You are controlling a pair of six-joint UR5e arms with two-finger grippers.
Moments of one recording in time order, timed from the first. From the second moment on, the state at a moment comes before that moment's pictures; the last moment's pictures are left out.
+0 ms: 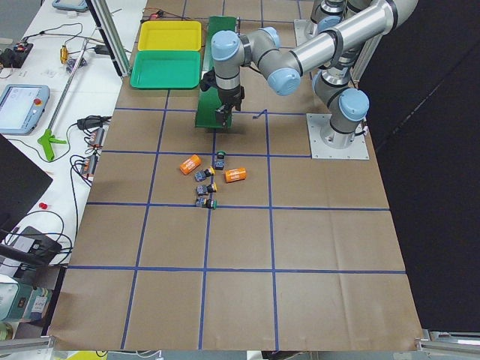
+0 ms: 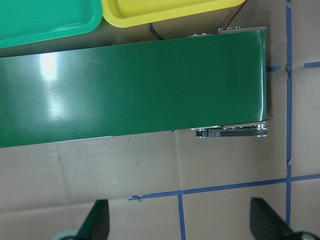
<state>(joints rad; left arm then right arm) -1.07 -1.61 -1.86 -1.29 1.62 0.98 1.60 -1.54 1.51 -1.49 -1.58 0.13</state>
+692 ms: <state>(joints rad) -0.93 -1.75 -1.95 -1.05 1.63 0.84 1.60 -1.54 1.51 -1.49 -1.58 0.13</state>
